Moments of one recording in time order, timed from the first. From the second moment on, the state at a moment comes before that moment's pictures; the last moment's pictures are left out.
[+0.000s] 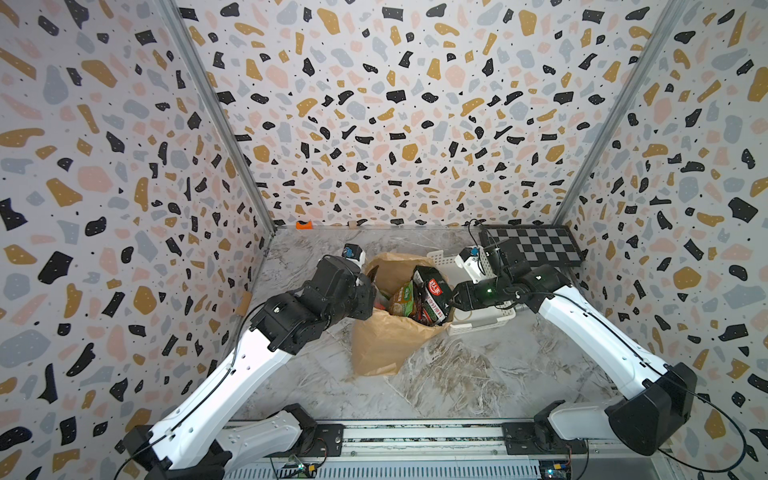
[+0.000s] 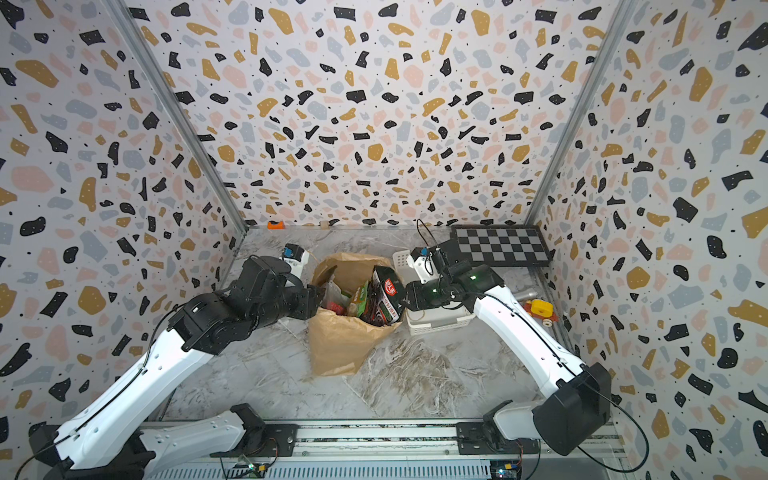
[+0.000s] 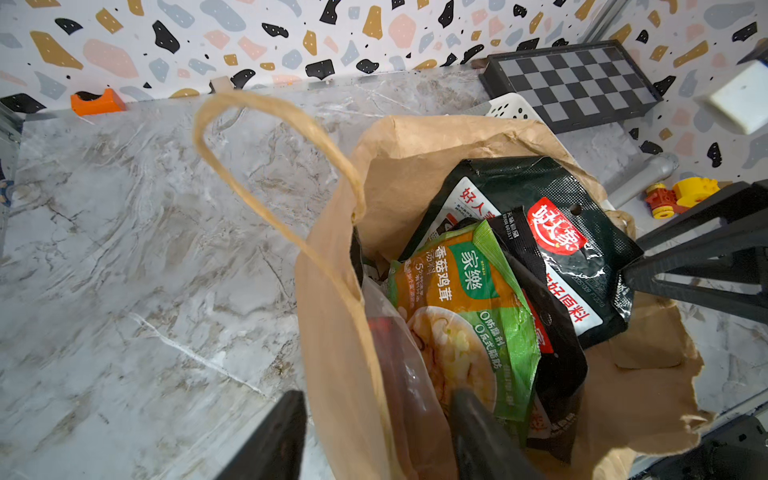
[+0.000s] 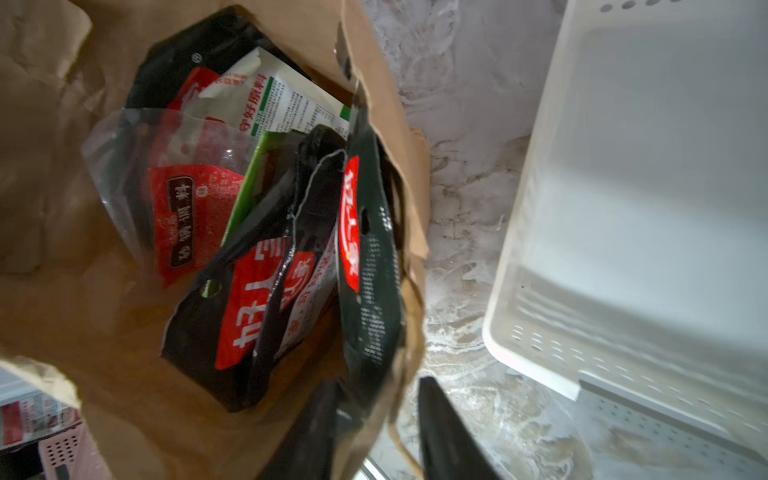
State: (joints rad) left arm -0.69 1.08 1.33 -0.98 -0.20 -0.35; right arm 0.53 1.35 1.30 -0.86 -0.48 0.31
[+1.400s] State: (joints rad) left arm -0.69 0.55 1.02 -0.52 -0.61 -0.34; right arm 0.43 1.05 1.49 -0.83 -0.18 0.17
